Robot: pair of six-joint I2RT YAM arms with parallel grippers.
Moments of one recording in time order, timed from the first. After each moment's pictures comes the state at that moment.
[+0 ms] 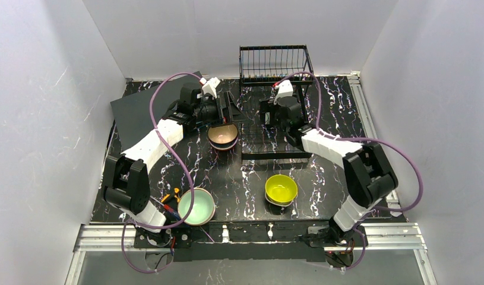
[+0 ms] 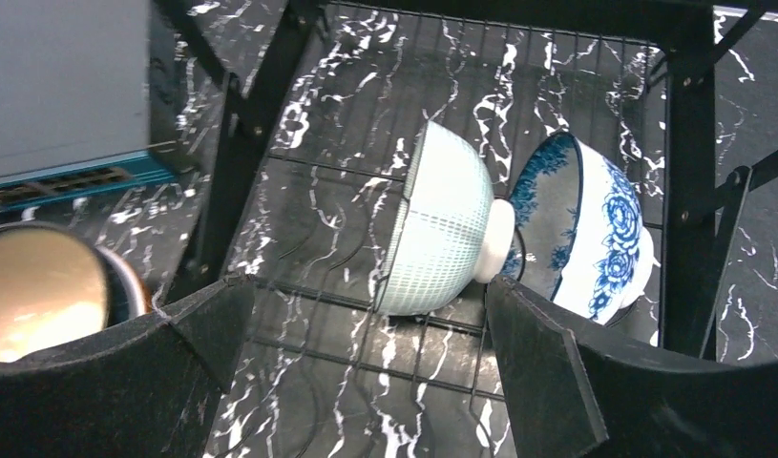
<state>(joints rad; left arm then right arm) -0.37 1.59 1.21 -0.15 0.64 -0.61 0.56 1.68 1.05 0.27 0.24 0.15</state>
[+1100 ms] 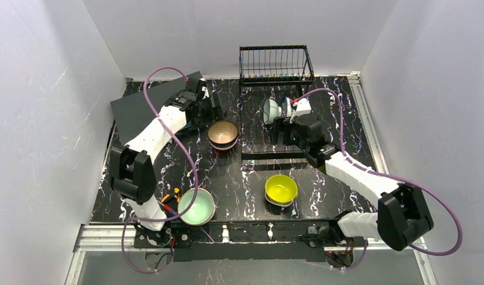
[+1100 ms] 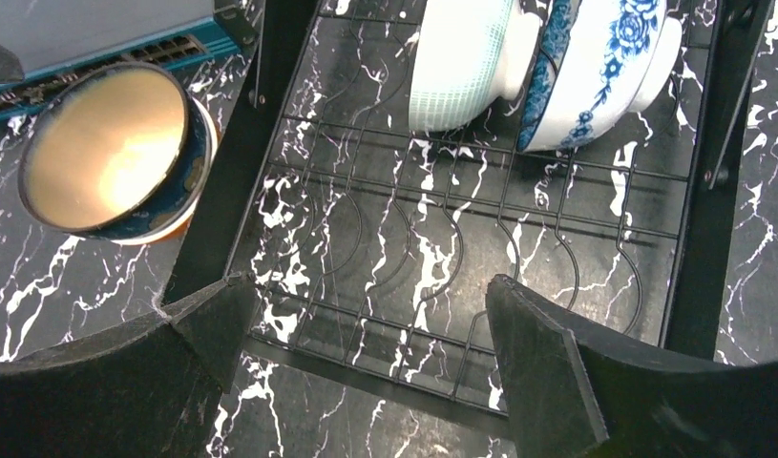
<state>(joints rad) -0.37 1.67 1.43 -0.63 0.04 -0.53 0.56 1.26 0.77 0.07 0.09 0.31</state>
